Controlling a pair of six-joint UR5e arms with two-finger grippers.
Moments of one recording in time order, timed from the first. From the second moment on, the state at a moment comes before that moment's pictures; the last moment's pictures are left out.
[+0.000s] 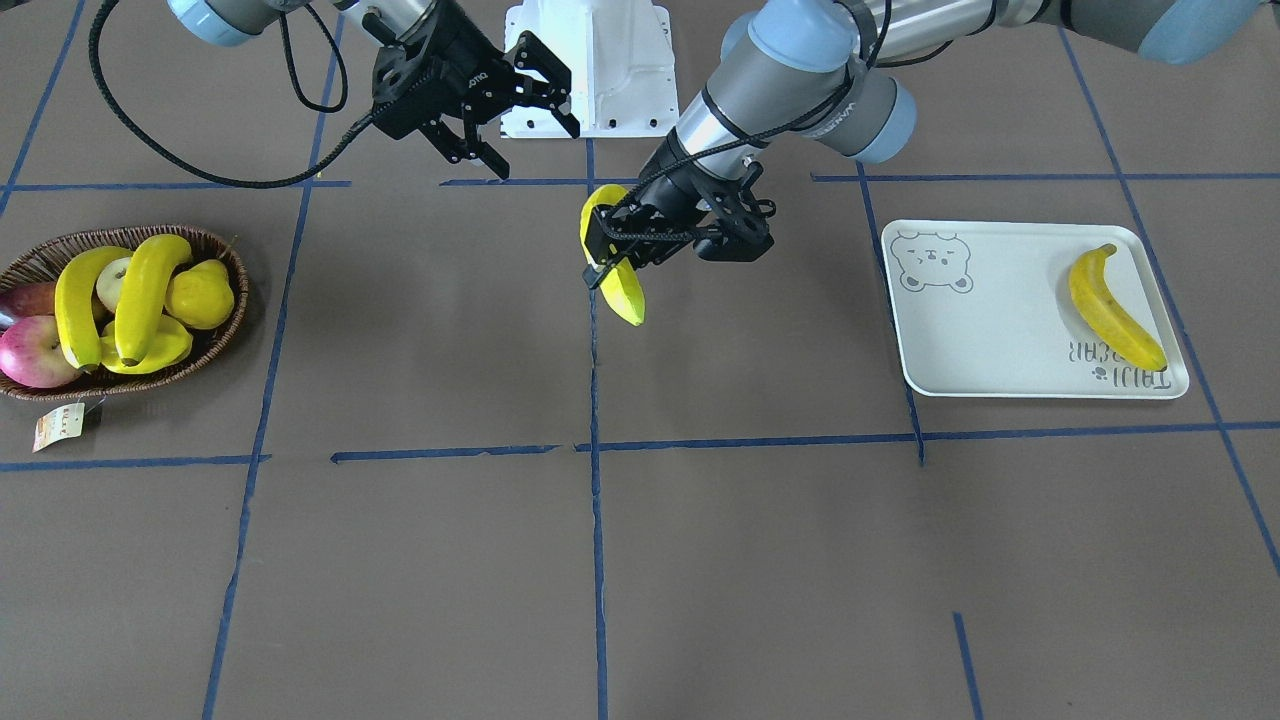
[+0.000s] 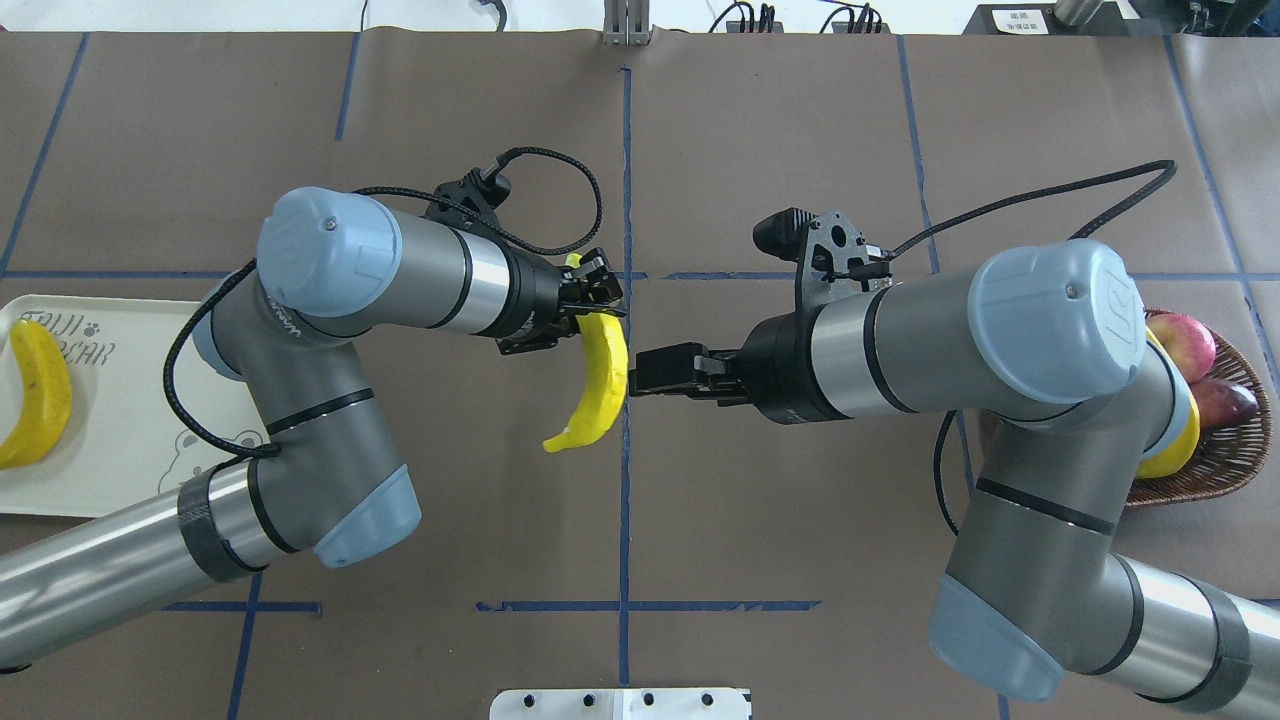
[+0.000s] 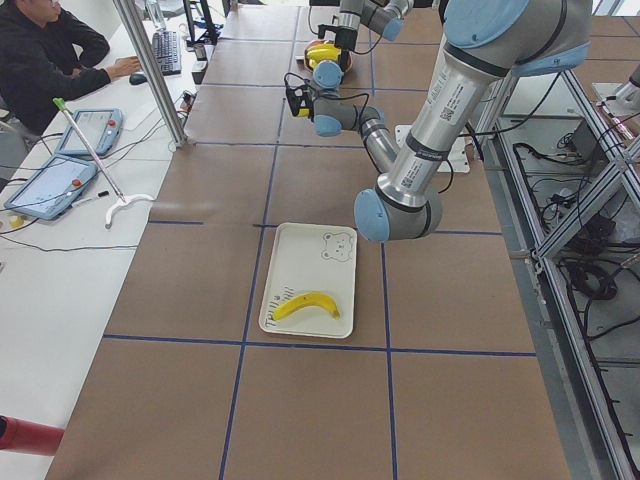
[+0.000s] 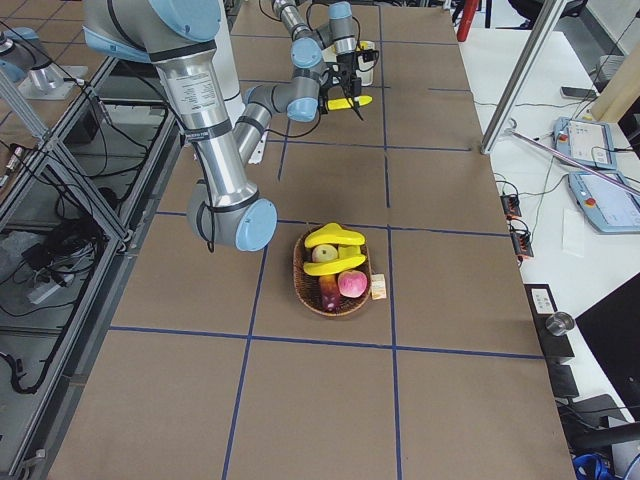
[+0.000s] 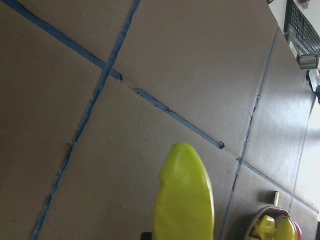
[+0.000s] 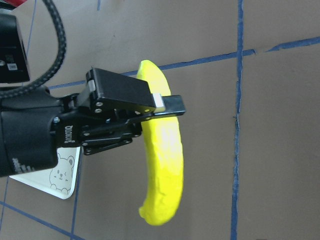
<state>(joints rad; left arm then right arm) -0.59 -2.17 -1.71 -2.11 -1.89 -1.73 0.52 -1.15 2.06 -1.12 1.91 1.40</state>
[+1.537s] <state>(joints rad) -0.91 -1.58 -1.69 -1.94 -1.95 -1.01 0.56 -1.18 2.09 -1.16 1.90 1.40</state>
